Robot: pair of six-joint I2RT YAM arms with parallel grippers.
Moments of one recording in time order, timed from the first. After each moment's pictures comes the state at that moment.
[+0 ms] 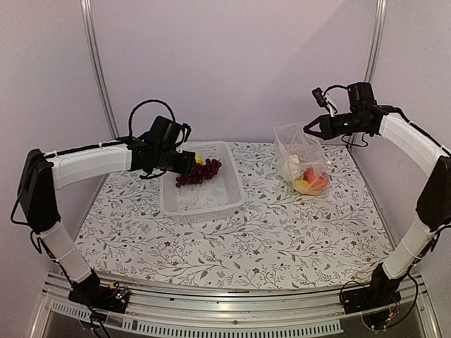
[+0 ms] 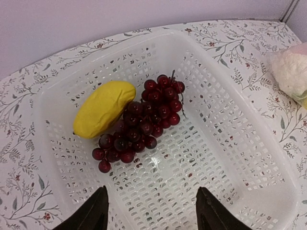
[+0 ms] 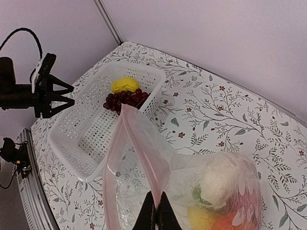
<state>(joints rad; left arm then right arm) -0.64 1.68 1.29 -0.34 -0.25 -0.21 0.18 1.64 1.58 -0.60 -0.68 -0.13</state>
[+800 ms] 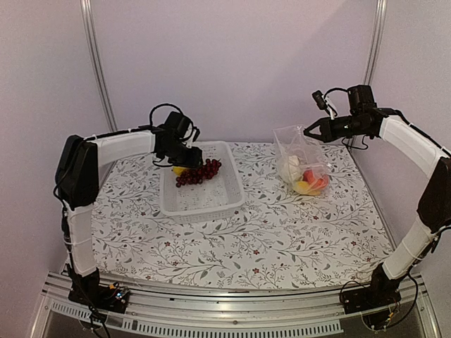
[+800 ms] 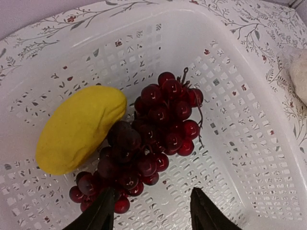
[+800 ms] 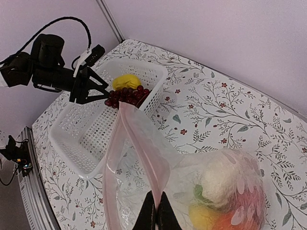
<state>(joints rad) -0.49 2.05 1.66 -0.51 -0.01 -0.19 0.18 1.62 1.54 -0.58 -0.69 -0.13</state>
